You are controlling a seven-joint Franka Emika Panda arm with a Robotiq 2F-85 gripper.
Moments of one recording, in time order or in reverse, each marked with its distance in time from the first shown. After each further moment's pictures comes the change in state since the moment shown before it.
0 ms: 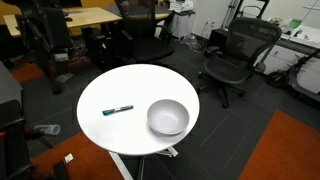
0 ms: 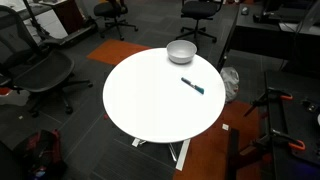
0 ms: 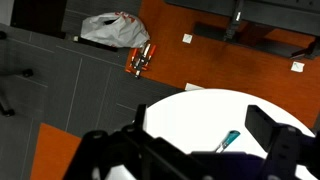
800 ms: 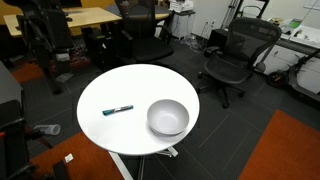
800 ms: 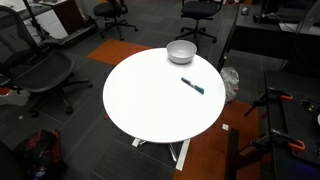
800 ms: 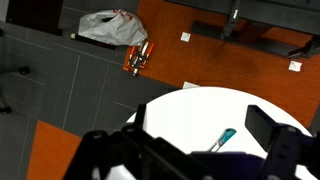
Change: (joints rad) arm 0.014 0.005 0.000 -0.004 0.009 0.010 0.003
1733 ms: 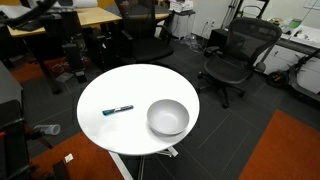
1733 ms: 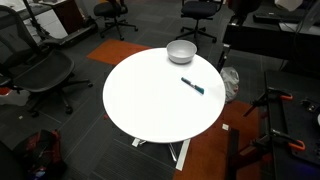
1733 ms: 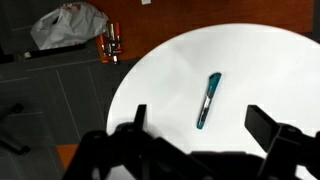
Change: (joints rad) arm 0.028 0.142 0.043 -0.076 0.114 0.337 0.514
